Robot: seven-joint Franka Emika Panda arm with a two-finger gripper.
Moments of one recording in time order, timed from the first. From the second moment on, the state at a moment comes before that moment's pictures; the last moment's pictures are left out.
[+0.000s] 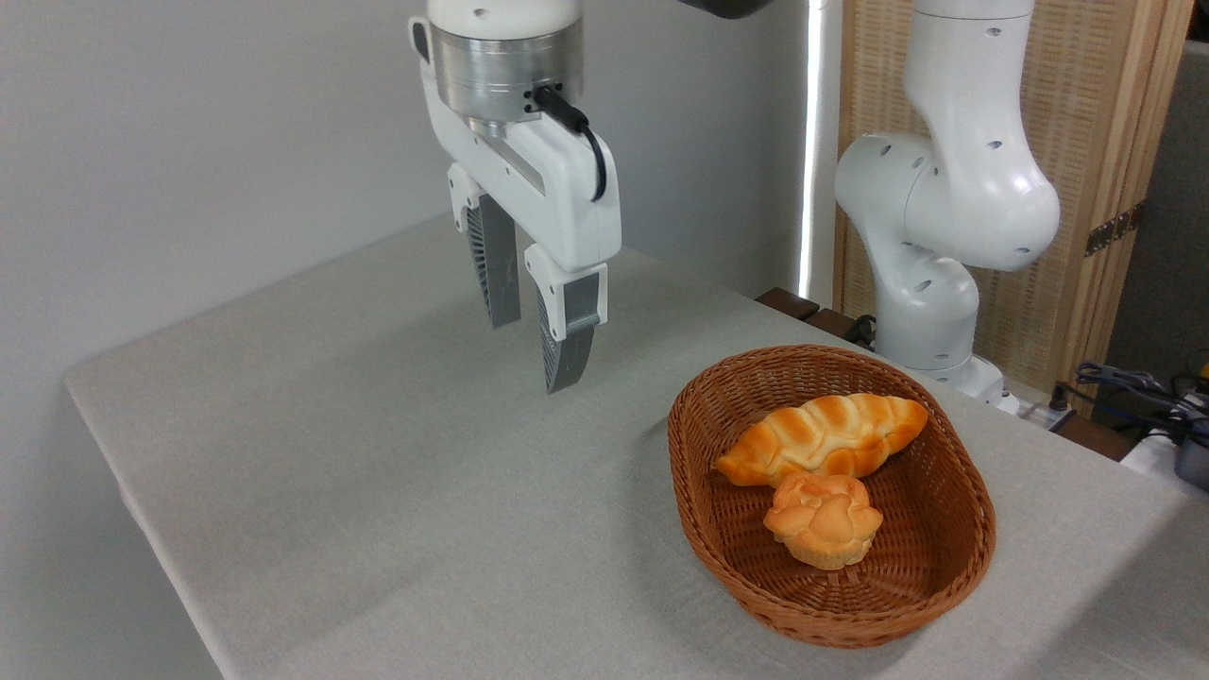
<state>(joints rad) -0.08 -0.09 0.15 -1.74 -0.13 1.65 1.00</state>
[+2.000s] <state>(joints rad) -0.02 -0.04 -0.01 -1.66 -0.03 1.63 0.88</state>
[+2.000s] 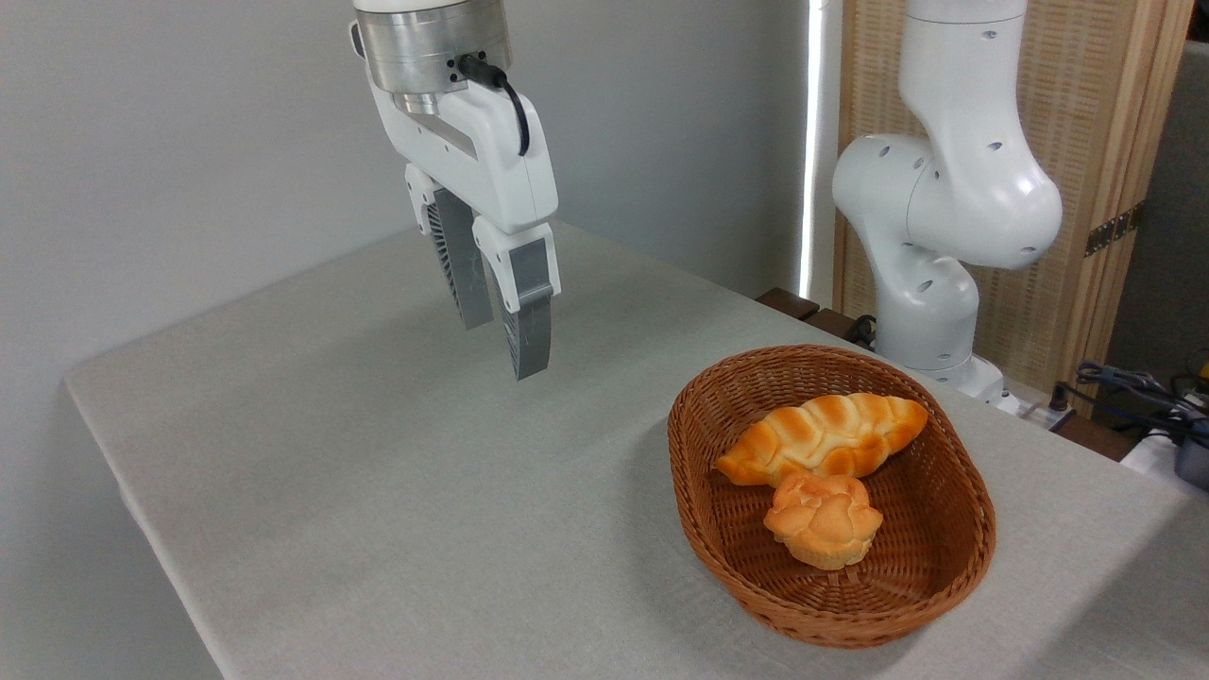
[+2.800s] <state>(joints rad) -0.02 -0.04 -0.01 -1.66 -0.03 1.63 0.81</state>
